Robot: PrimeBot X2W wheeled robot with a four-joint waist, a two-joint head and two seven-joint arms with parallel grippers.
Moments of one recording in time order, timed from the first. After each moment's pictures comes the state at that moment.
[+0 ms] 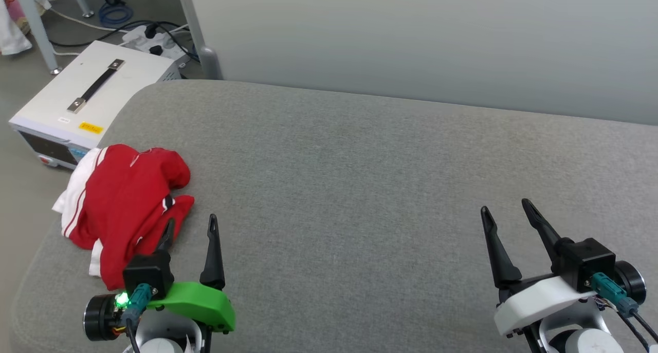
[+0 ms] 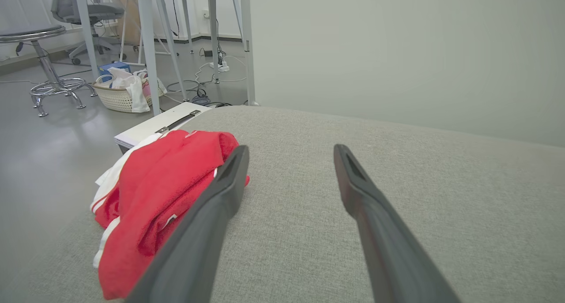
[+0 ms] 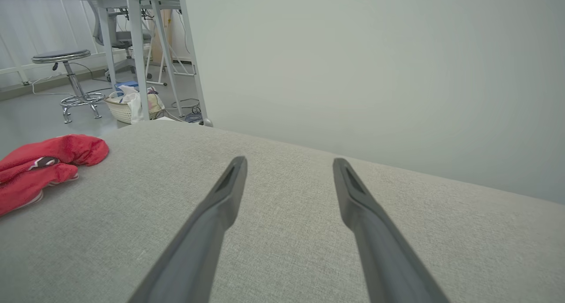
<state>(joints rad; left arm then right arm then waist) -0.01 0.06 -0.01 0.09 -0.11 0.01 -0.13 0.01 -0.06 0.07 -0.06 0.08 0.13 -0.09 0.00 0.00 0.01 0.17</state>
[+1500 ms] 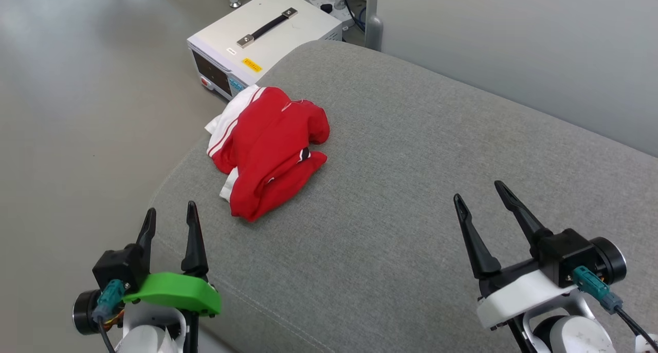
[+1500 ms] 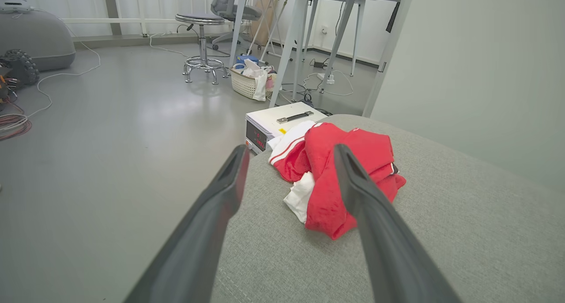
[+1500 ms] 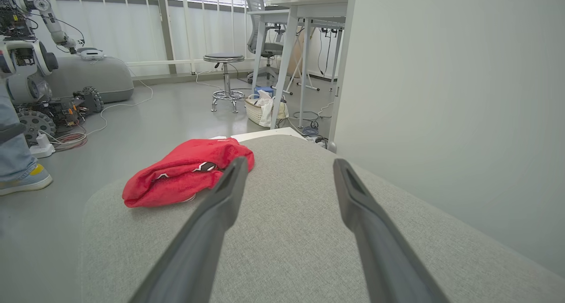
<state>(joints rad) -0.07 0.06 0.05 0.17 -0.21 -0.02 -0.23 -0.03 -0.10 0.18 -0.09 0.09 0.13 -0.11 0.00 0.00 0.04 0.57</state>
